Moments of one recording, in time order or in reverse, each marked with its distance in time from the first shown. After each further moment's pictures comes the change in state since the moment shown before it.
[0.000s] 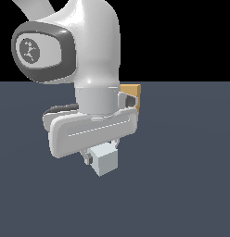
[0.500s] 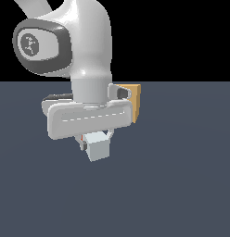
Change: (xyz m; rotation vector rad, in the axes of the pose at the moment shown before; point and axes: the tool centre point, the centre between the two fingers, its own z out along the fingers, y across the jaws) arm 0.033 0.004 -0.014 0.000 0.000 0.161
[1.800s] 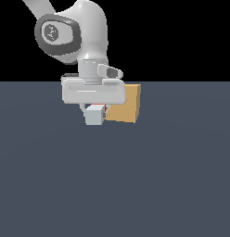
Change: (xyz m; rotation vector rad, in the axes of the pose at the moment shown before) arm 0.103 0.034 -0.046 0.000 0.000 0.518
